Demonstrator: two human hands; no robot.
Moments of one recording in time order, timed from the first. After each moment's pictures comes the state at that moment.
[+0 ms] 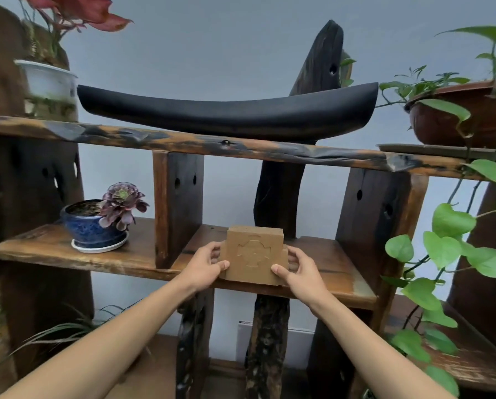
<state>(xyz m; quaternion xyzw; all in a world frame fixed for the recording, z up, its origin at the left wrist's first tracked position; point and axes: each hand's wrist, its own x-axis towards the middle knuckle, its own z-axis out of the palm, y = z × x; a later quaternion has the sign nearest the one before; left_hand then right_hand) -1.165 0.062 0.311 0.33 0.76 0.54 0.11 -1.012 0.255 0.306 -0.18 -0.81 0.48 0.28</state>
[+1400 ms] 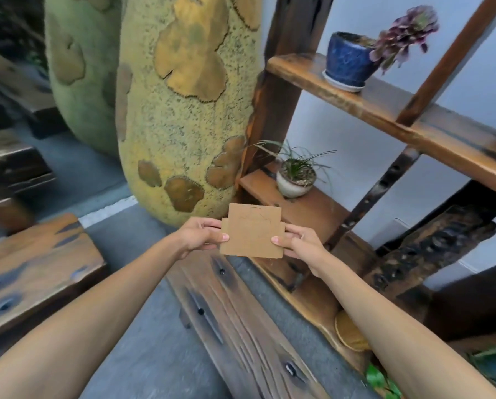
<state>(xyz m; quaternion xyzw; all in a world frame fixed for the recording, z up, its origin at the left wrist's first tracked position) -1.012 -0.400 0.055 -0.10 0.71 0.66 0.23 -1.009 -0.117 0.085 -0.08 -0.78 0.59 -0.20</state>
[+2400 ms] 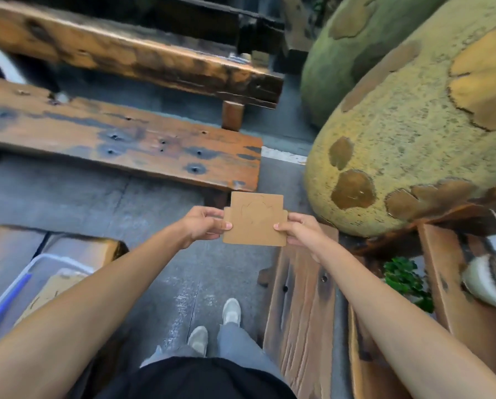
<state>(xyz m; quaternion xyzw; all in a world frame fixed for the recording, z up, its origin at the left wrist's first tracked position) -0.747 -0.605 -0.026 -0.46 0.53 0.71 0.00 -0.966 -0.444 0.012 0.17 -0.77 0.38 -0.49</state>
